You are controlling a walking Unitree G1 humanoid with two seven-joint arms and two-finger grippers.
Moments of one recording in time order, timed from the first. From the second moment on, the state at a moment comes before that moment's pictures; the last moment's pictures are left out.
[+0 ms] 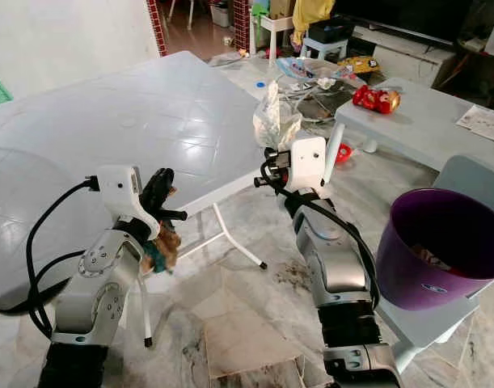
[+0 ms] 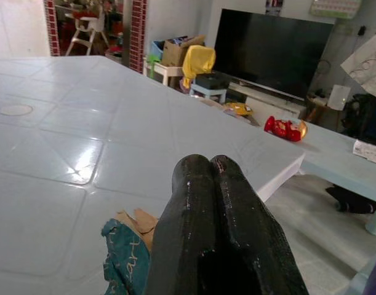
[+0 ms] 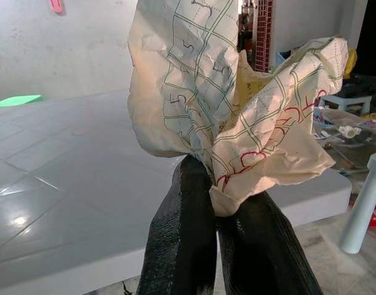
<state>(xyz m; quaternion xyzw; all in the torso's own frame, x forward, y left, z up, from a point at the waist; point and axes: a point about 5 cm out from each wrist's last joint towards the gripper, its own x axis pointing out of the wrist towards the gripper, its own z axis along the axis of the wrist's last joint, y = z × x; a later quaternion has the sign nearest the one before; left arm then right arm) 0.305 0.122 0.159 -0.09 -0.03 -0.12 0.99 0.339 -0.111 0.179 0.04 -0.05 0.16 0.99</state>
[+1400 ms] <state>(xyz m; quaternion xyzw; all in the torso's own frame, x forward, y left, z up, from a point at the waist) 0.302 0.126 0.157 -0.07 -0.03 -0.12 0.99 0.340 -0.104 0.179 0.04 -0.05 0.16 0.98</state>
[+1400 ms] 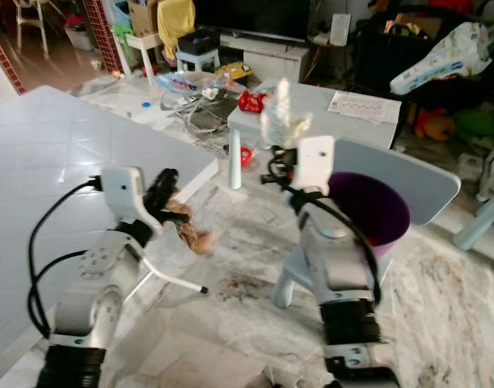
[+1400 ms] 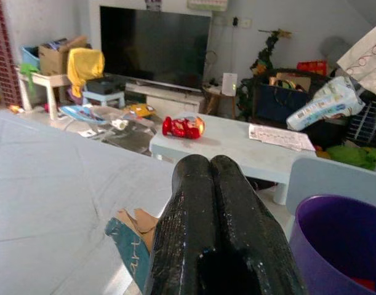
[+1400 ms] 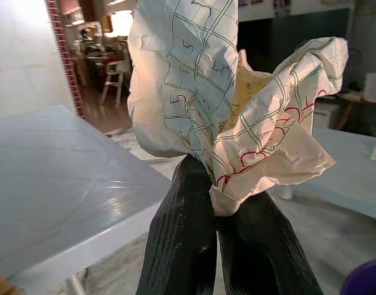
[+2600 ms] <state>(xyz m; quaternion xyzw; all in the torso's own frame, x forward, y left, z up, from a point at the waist) 0.302 0.121 0.156 -0.08 -0.03 -0.13 0.99 0.340 -0.116 0.181 0.03 -0.06 0.15 0.99</state>
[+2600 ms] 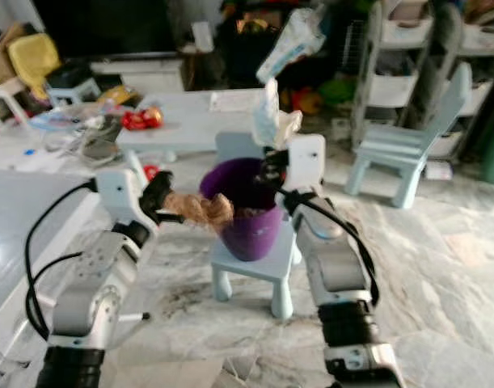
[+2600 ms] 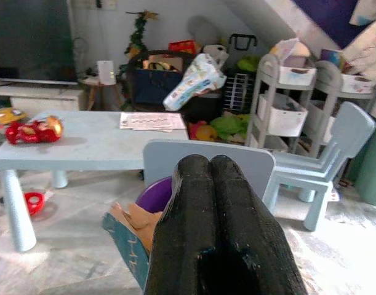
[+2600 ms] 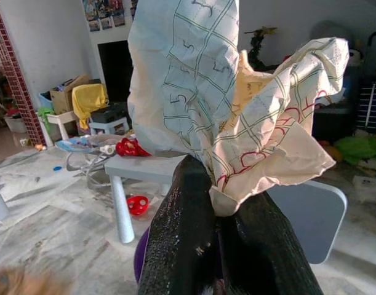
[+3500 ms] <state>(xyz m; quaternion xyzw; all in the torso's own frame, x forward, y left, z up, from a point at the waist) 0.302 0.119 0.153 -0.07 -0.02 -0.13 0.99 0.339 -0.115 0.176 0.03 -0.05 0.15 0.99</state>
